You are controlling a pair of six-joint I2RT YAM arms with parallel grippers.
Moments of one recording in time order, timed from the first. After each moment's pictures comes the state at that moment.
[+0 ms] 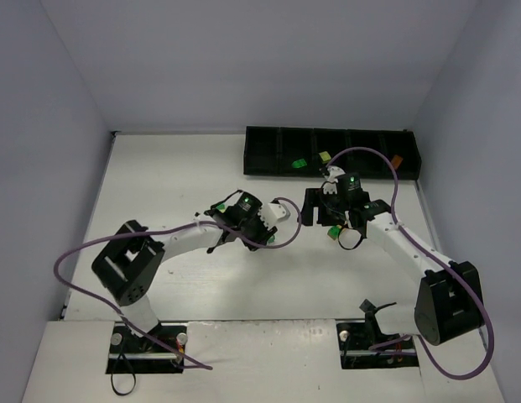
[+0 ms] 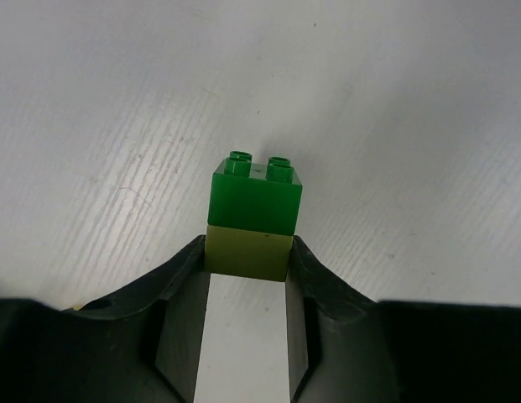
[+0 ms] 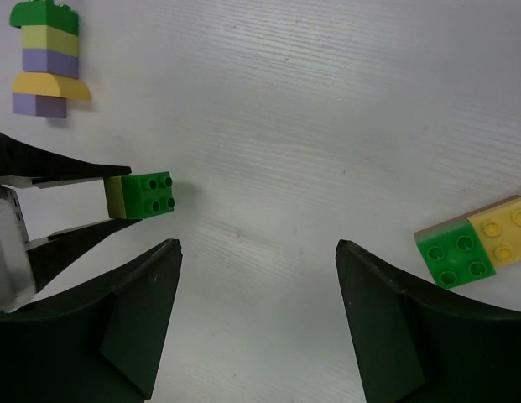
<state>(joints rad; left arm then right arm) -0.78 1.74 1.06 -0.23 0.21 0.23 0.33 1.32 0.84 -0.35 -0.24 0.29</state>
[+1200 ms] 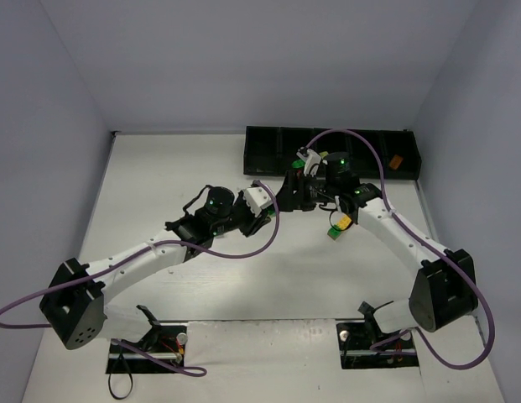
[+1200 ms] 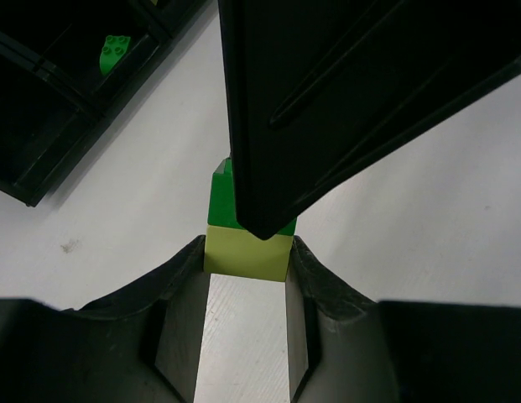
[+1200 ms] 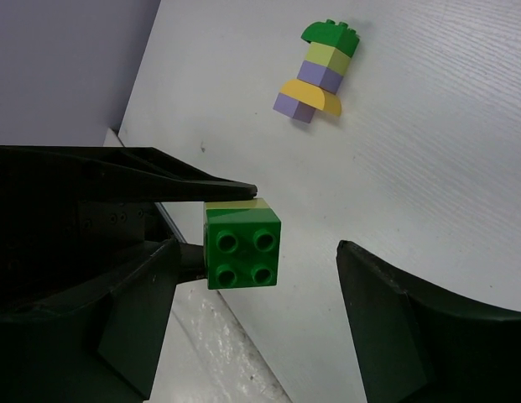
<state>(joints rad) -0.78 1.32 0.90 0.04 0.20 0.19 0.41 1.41 1.05 -0.26 -0.69 0.46</state>
